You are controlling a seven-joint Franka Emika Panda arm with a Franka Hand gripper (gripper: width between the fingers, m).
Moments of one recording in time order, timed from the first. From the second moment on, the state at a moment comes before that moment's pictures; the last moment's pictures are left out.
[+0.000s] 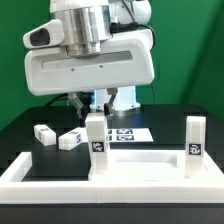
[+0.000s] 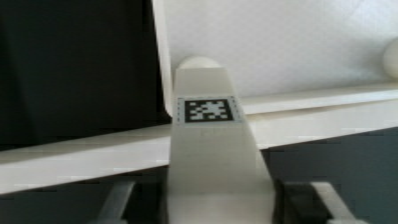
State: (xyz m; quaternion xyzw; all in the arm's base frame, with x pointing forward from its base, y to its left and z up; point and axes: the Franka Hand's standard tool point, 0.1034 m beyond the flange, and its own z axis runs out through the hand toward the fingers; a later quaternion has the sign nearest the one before) arm 0.657 -0.078 0.138 -0.99 0.14 0.03 0.06
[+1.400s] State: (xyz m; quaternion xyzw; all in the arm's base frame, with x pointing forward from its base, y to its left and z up) arm 0.674 -0.052 0.135 -0.80 0.59 -0.01 0.09
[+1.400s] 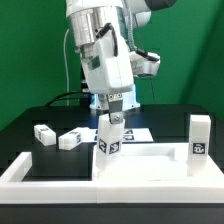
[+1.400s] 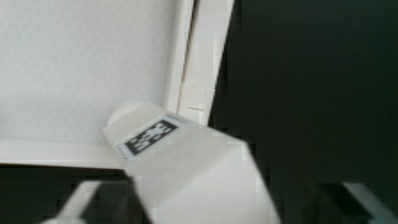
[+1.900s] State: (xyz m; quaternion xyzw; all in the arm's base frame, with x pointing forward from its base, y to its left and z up) arm 0.671 -0.047 0.134 -0.85 0.52 0.00 0.07
